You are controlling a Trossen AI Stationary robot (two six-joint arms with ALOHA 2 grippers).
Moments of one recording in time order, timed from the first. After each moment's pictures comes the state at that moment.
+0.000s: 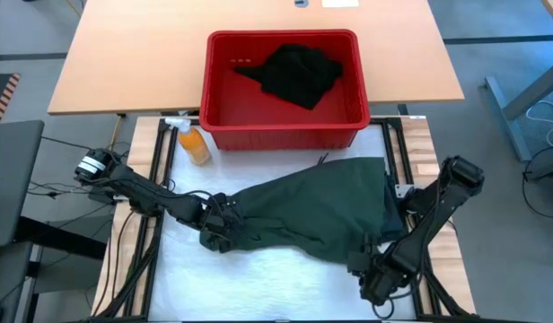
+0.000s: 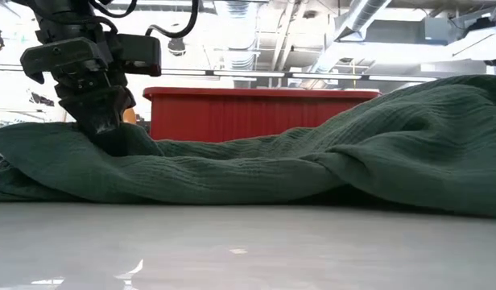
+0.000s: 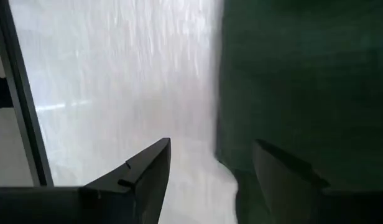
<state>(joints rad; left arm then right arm) -0.35 1.47 0.83 -0.50 -0.26 -0.57 0.90 1.58 1.14 -0.96 0.21 1.02</state>
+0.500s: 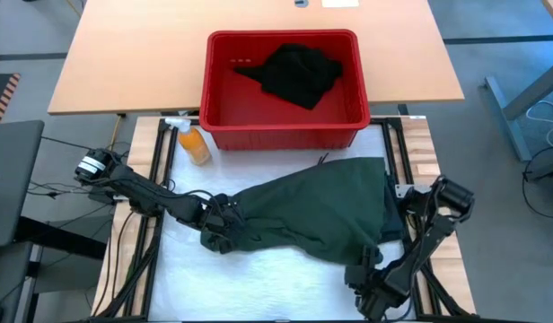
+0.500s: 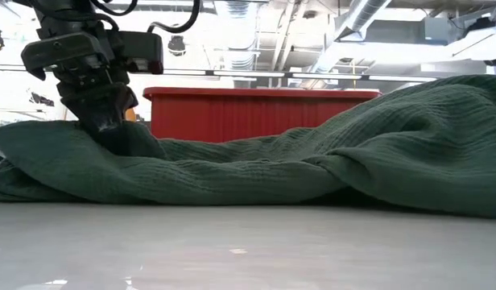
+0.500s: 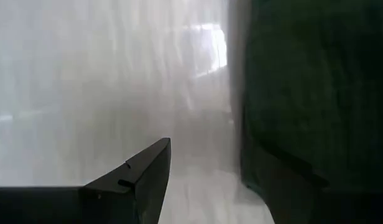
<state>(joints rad) -0.35 1.47 0.83 -0.47 -0.25 -0.56 0.98 1.83 1.14 -0.89 0.31 1.15</state>
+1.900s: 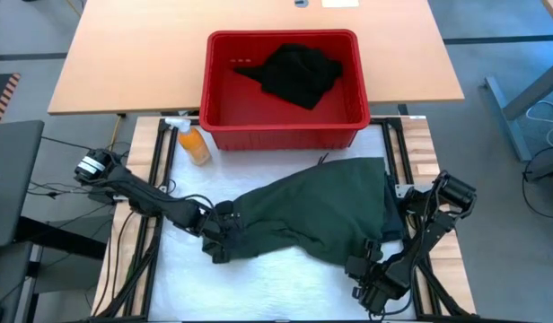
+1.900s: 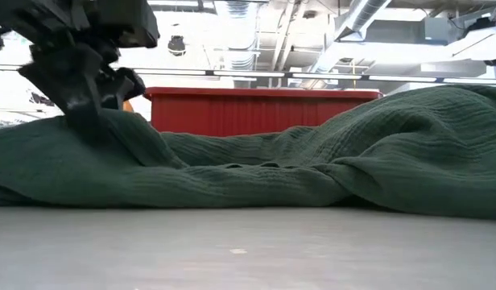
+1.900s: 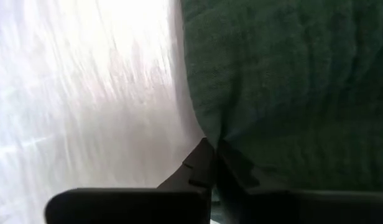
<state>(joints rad) -0.41 1.47 0.87 -0.45 -0.16 -0.40 0.97 1.79 1.03 -0.80 0.34 1.26</state>
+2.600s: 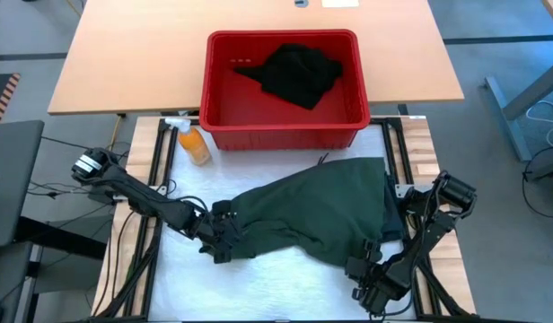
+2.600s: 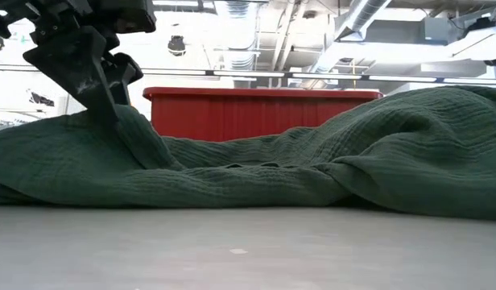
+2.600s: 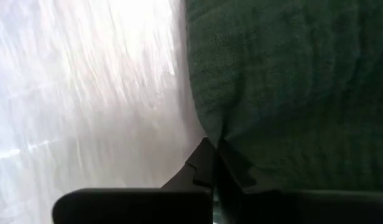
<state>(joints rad) -0.45 1.44 0.87 -0.45 -0.29 -0.46 0.97 1.79 1.02 -0.77 0.37 1.25</state>
